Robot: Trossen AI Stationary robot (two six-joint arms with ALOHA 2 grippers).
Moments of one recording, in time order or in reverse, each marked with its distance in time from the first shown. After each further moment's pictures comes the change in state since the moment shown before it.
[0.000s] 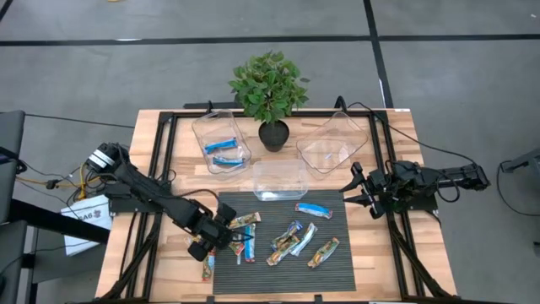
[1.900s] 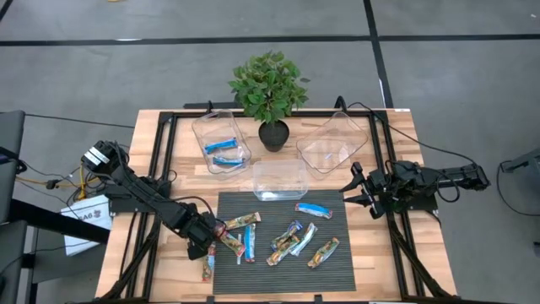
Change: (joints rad) left arm -0.079 -0.056 -0.249 -0.019 0.109 -1.073; right arm 0.000 0.000 0.000 0.000 0.000 0.000
